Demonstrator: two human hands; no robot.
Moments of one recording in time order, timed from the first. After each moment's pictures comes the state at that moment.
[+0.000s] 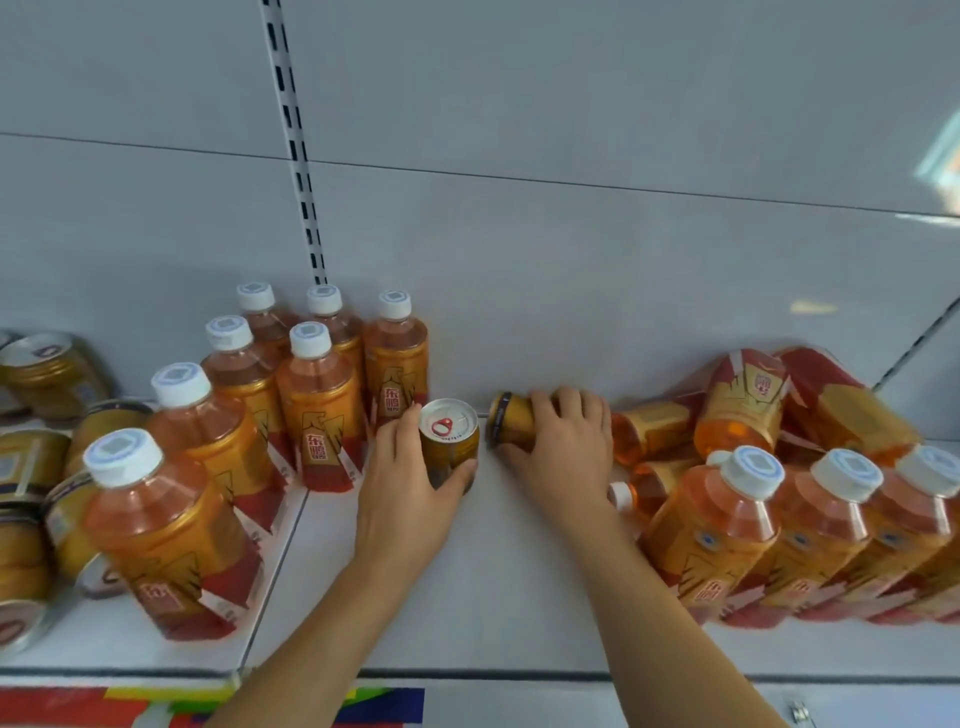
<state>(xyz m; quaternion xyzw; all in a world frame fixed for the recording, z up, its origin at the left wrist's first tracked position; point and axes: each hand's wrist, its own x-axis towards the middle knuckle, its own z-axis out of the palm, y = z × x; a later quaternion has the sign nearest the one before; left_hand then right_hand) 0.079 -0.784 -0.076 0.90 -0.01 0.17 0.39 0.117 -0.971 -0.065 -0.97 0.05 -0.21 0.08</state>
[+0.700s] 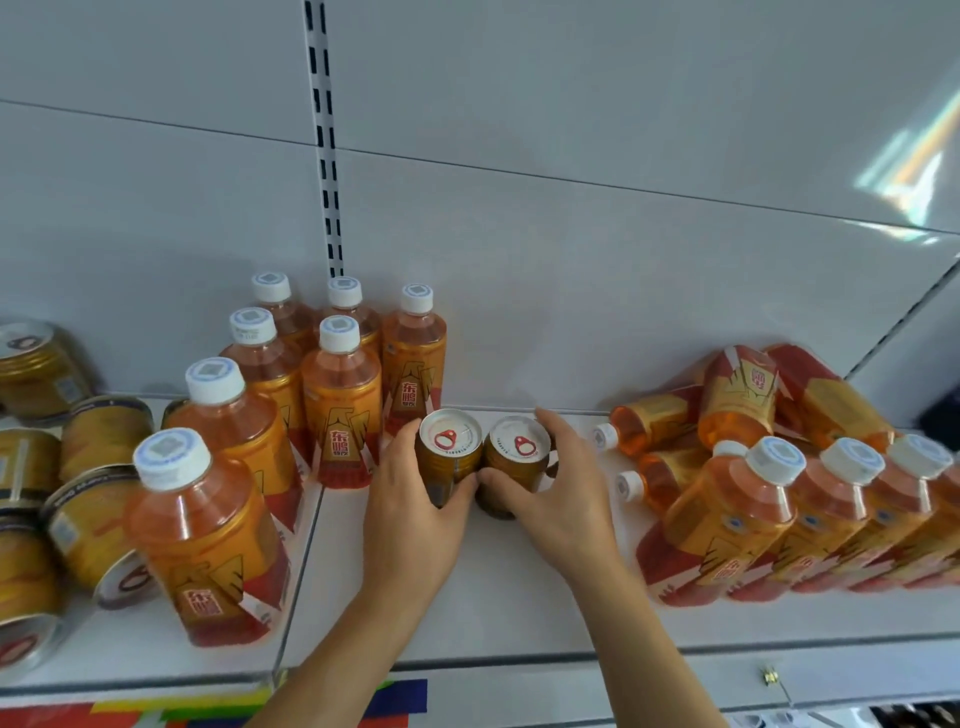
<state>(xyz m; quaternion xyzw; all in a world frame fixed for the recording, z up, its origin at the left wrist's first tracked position) 0.056 -0.766 -0.090 0.83 -0.03 0.18 0.53 0.043 -0.937 -0.054 -0.89 0.08 -0.16 0.42</state>
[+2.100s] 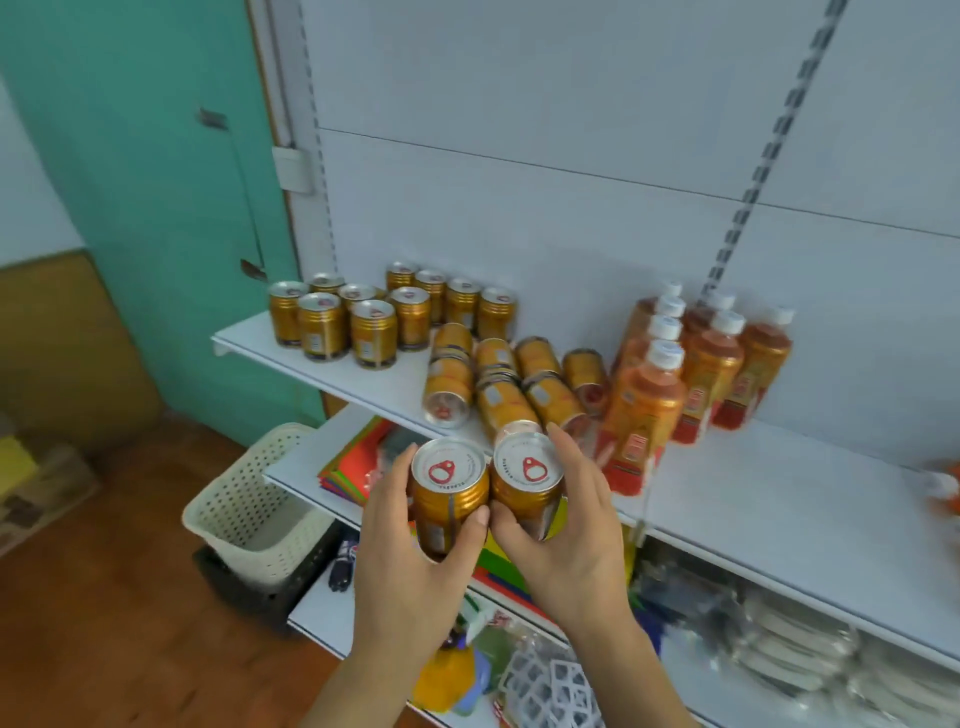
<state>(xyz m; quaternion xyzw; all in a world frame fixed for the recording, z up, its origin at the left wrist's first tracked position) -0.219 -0.509 -0.061 0.79 0.16 0.35 0.48 -0.136 -0.657 -0.052 -0.82 -0.24 -0.16 0.49</state>
